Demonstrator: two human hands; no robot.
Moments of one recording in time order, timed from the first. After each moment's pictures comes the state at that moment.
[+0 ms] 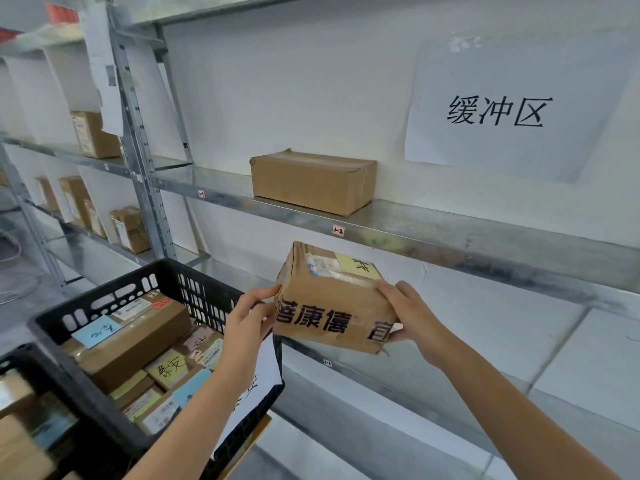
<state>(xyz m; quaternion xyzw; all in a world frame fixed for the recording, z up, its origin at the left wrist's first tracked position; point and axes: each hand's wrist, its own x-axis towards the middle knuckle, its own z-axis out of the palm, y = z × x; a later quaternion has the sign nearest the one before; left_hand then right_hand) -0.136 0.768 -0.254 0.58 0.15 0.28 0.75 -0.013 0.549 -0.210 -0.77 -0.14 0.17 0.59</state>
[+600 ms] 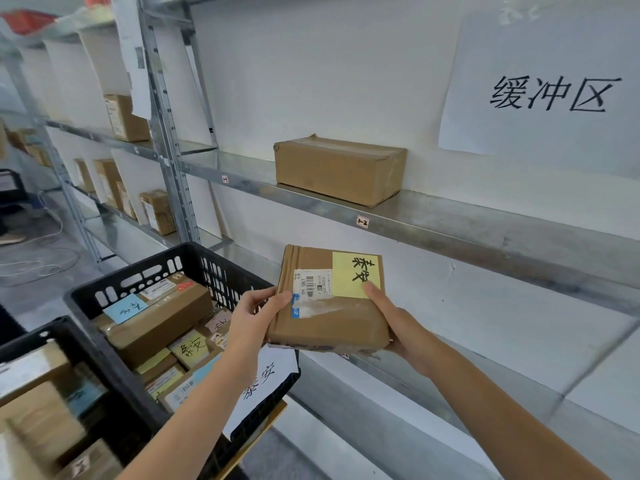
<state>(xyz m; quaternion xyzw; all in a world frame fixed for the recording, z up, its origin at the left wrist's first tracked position) -0.145 0.785 -0.263 0.58 0.26 0.26 0.73 -0.010 0.584 -0.245 -0.72 -0.13 0.34 0.59</state>
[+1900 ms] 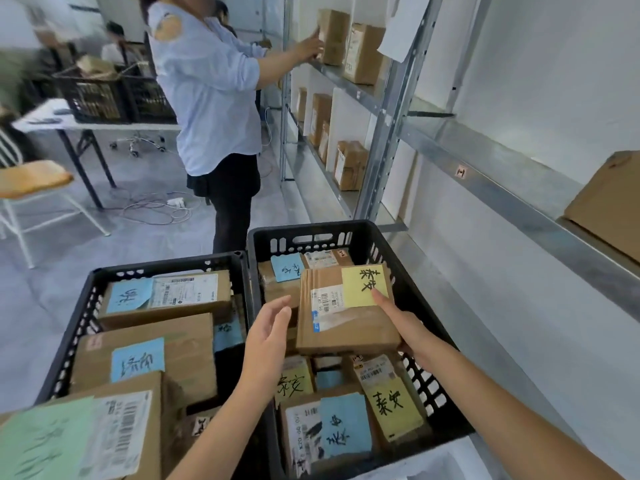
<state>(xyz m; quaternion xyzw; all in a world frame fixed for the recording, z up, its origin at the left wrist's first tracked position) -0.218 0.979 -0.341 0.52 0.48 0.45 0.54 0.033 0.955 -0.338 -0.73 -0.30 0.52 0.33</state>
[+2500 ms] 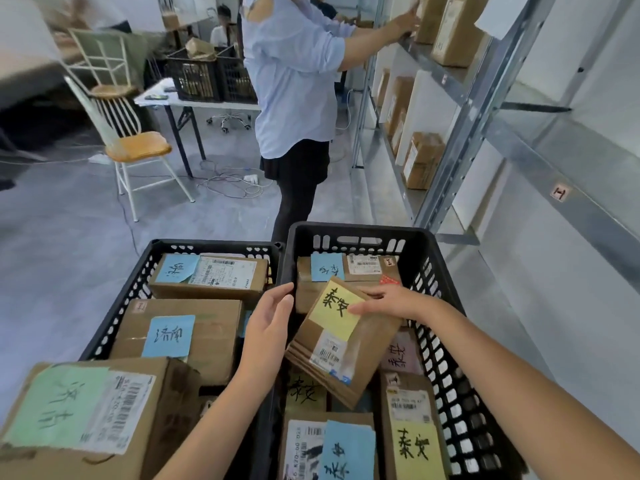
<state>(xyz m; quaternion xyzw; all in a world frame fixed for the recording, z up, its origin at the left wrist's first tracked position) -0.212 1.001 -0.329 0.48 0.56 0.51 0.45 0.038 1.095 -0.337 -0.62 -0.61 0.48 0.01</state>
